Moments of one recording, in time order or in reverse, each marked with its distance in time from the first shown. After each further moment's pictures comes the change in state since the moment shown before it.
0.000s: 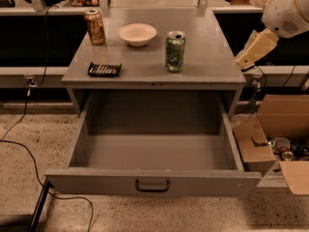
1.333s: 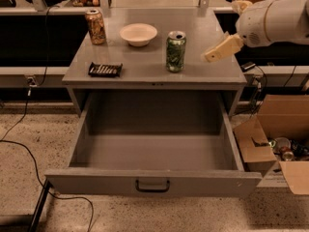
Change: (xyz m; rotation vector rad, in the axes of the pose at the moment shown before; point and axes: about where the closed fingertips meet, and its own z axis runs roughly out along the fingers) arm -0.032 -0.018 0.063 0.104 -0.293 0.167
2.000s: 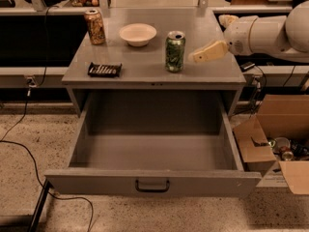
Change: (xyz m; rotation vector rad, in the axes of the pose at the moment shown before) arm 0.016 0.000 0.054 -0.052 -0.143 0.186
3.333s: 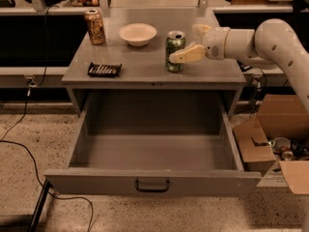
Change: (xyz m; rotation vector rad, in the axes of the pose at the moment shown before) arm 0.007 0.012 0.078 -0.173 -0.182 0.118
